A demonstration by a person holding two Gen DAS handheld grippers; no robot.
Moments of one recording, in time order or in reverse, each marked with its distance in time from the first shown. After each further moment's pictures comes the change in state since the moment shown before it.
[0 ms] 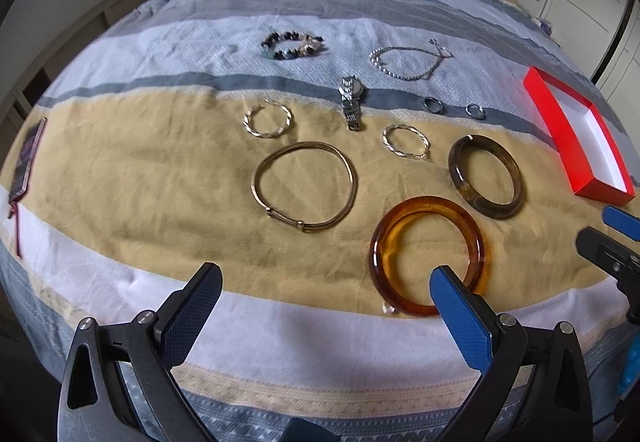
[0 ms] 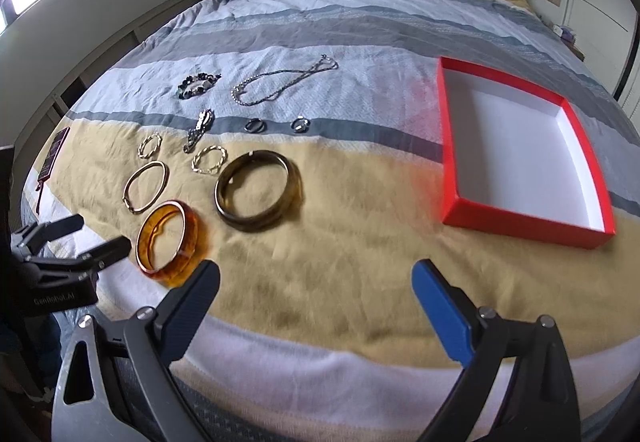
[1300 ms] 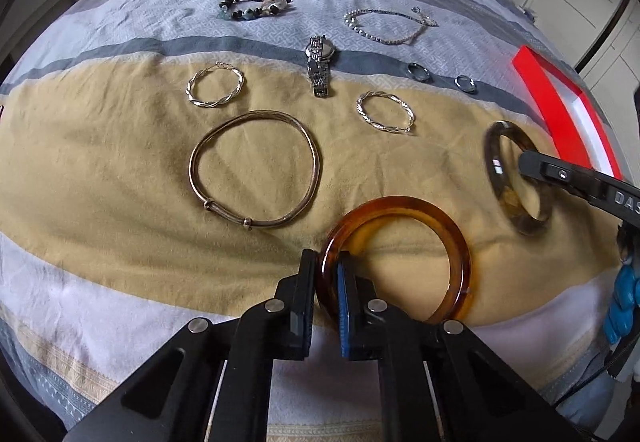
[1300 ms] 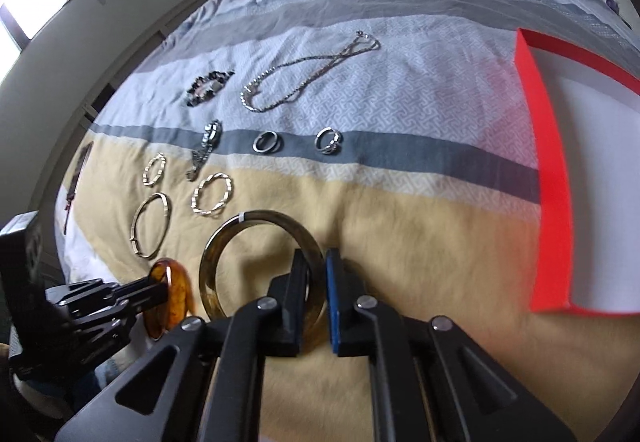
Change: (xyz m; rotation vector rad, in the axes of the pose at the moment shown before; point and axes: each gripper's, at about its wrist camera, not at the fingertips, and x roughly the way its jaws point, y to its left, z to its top) left arm 0.036 -0.007 0.004 0.001 0.077 -0.125; right arm 0.062 -0.015 0.037 0.054 0.068 0.232
